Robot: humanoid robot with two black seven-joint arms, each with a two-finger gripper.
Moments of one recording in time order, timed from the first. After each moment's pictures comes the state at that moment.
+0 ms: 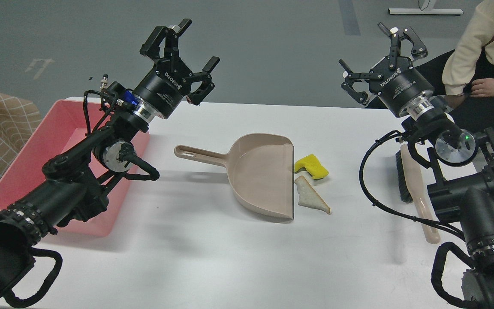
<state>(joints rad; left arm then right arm) -0.74 0.26 -0.78 -0.86 0.33 -0.49 -0.49 0.70 0.00 1.59 0.81 -0.42 0.49 -0.31</state>
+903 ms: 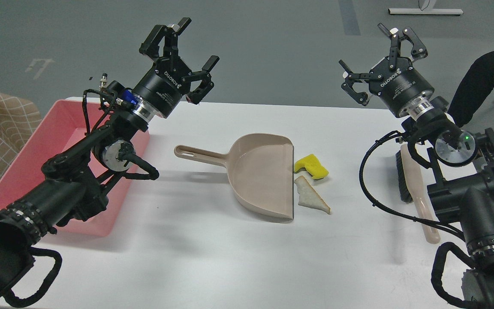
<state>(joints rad) -0.75 0.26 -0.78 -0.86 0.33 -0.49 -0.49 0.70 0.00 1.59 0.81 -0.42 0.49 -0.31</state>
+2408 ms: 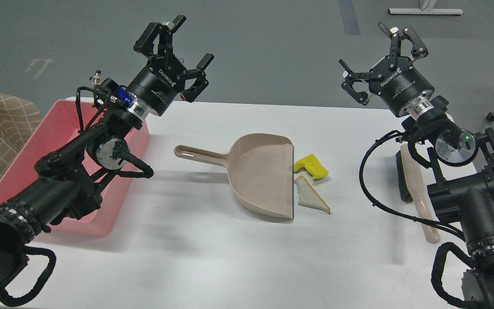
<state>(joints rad) -0.74 0.30 -0.78 -0.87 0.34 -0.49 -0.49 0.70 0.00 1.59 0.81 -0.42 0.49 -0.31</state>
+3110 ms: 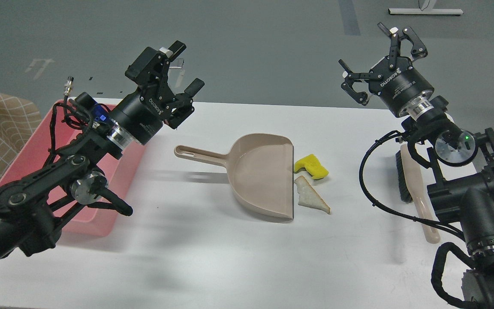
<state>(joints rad) -0.47 0.56 -0.76 -1.44 0.61 -0.09 -0.49 0.70 0.00 1.59 0.82 -0.42 0.49 -0.31</state>
